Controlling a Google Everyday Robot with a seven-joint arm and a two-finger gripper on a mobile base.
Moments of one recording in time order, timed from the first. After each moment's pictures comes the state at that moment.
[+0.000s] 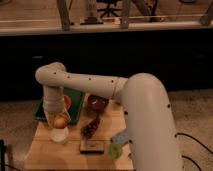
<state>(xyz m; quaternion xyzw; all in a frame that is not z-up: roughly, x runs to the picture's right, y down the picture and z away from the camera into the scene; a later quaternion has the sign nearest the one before) -0.245 0.171 0.691 -0.21 -0.49 -0.73 0.43</state>
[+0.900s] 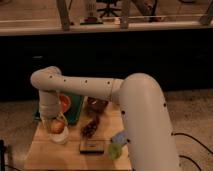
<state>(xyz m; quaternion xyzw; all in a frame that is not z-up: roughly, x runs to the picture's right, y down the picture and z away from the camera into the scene) -0.255 0.189 0.682 -0.21 -0.50 -0.73 0.41</state>
